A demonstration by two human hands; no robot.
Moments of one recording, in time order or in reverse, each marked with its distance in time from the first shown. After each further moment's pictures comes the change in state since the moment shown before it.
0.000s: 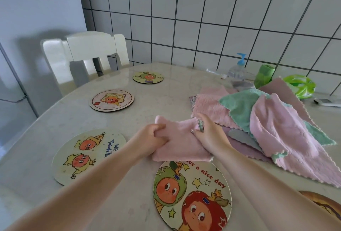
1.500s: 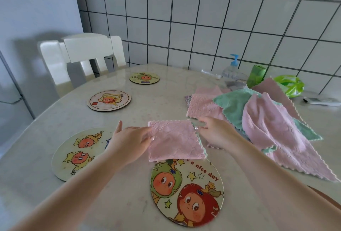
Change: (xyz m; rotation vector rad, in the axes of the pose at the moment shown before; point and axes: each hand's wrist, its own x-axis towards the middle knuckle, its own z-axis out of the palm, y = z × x) left_hand -0.012 -0.027 -0.019 0.786 0.098 0.145; right_hand -0.022 -0.016 -0.044 -0.269 -0.199 0.049
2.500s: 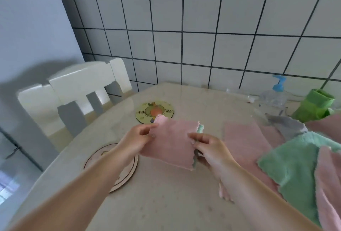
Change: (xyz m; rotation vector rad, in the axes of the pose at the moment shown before) left_hand 0.235 -0.070 -0.059 -0.947 0.002 -0.346; right_hand 0.218 -0.053 0.012 1.225 -0.061 0.267
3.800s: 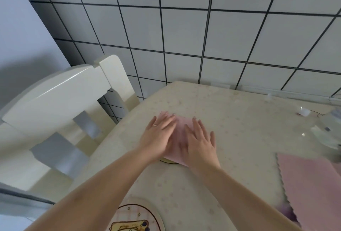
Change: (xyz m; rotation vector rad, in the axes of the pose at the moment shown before) left_hand 0.200 -0.024 -0.037 0.955 -0.215 0.520; right_hand 0.174 -0.021 0.112 -1.155 0.100 -0.262
